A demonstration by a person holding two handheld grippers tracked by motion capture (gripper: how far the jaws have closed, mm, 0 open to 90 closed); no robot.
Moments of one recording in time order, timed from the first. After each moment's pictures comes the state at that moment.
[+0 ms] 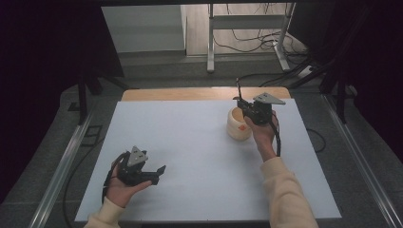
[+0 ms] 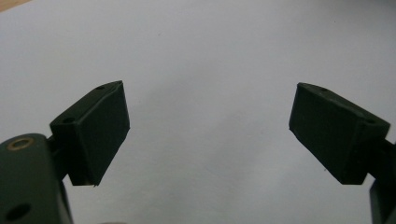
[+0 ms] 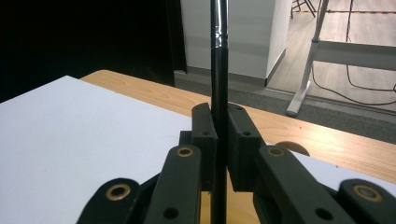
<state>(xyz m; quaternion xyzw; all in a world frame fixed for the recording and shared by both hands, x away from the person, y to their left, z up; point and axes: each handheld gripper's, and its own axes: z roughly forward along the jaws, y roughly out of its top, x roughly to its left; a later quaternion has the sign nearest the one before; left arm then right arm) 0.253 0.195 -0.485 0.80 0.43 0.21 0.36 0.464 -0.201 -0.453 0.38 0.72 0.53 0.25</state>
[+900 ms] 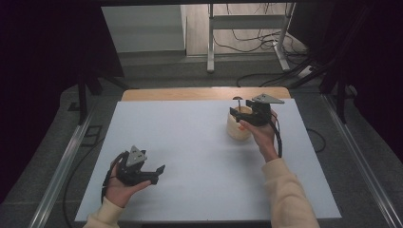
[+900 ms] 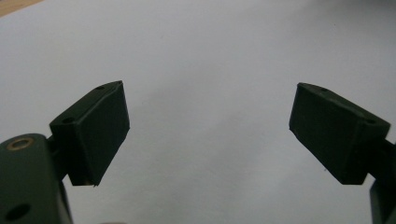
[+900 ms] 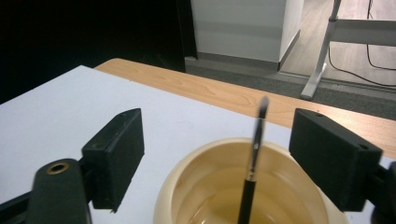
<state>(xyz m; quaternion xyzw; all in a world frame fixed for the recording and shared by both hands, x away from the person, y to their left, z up) 0.253 0.196 -0.483 0.80 0.43 0.21 0.36 0.457 -0.198 -0.449 0.38 0.73 0.52 0.22</state>
